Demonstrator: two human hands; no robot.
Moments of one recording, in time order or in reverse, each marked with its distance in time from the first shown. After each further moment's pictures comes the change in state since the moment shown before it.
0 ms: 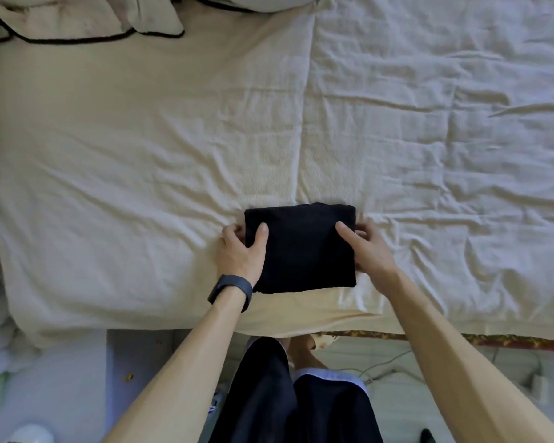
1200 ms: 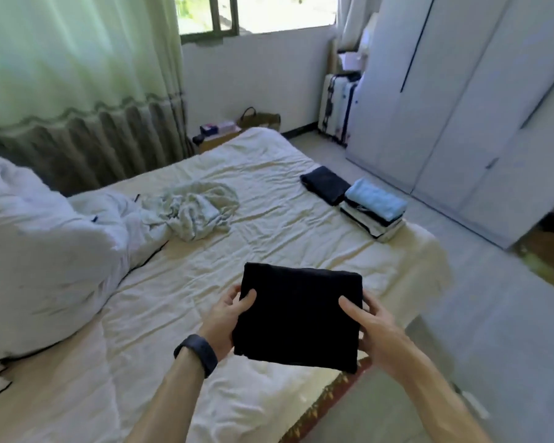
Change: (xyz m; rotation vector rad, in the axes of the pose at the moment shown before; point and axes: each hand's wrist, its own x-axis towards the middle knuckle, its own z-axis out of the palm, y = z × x) left_hand -0.412 0.310 0.083 -0.335 -1.053 0.491; right_hand -0.396 0.085 -0.389 0.724 0.282 -0.638
